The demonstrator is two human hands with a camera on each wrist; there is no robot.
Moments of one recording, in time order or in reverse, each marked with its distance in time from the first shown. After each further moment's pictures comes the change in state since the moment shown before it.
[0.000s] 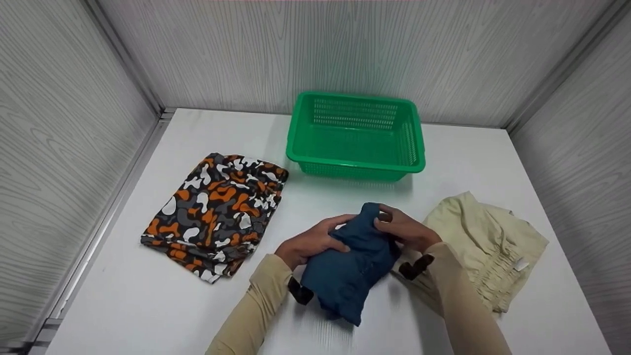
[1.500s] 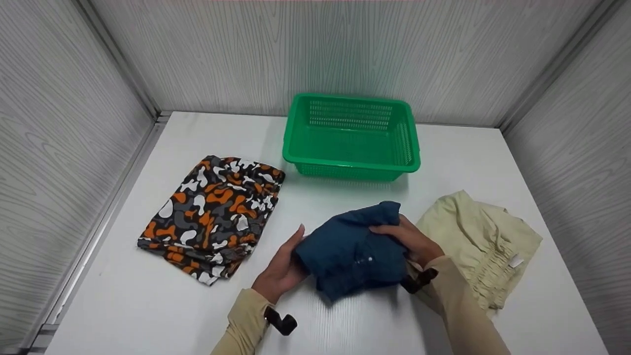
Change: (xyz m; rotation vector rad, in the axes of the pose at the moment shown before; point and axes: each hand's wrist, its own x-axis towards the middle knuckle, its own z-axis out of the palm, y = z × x) left_hand -0.045 -0.052 0.002 -0.822 0.205 0.056; right_hand -0.023 0.002 0.022 0.250 0.248 0.030
